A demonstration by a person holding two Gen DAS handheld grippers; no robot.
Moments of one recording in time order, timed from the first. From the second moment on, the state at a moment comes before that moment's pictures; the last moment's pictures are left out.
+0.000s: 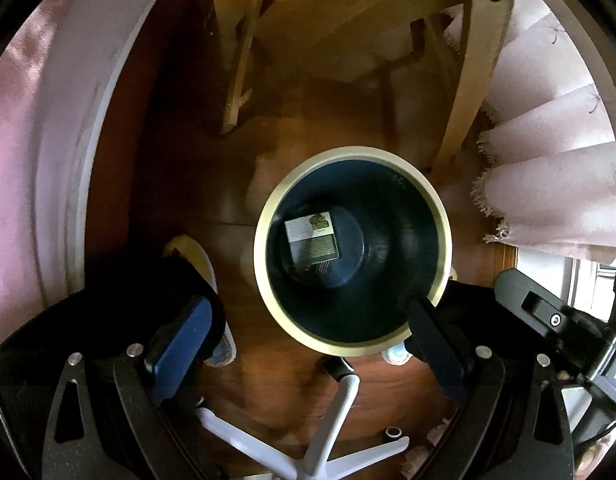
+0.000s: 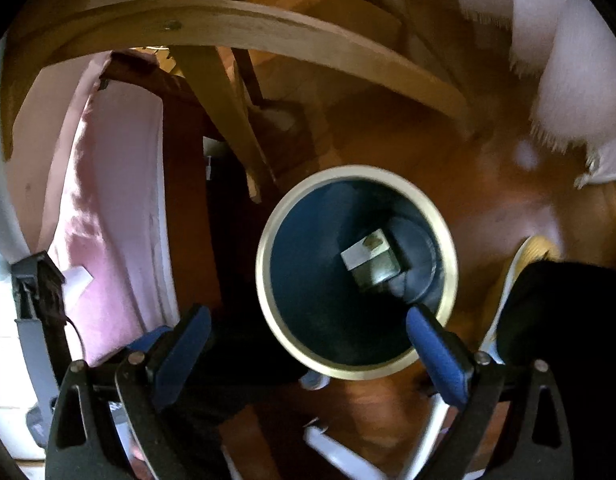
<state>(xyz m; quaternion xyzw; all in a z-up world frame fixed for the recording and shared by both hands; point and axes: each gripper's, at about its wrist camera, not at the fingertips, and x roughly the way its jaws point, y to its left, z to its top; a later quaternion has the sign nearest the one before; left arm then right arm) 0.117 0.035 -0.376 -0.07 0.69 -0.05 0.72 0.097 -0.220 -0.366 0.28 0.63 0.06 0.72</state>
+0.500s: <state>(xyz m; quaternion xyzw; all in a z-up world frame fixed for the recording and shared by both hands) 0.058 0.039 -0.326 -0.04 0.72 -0.11 0.69 0.062 -0.188 -0.288 0.14 0.62 0.09 0.77</state>
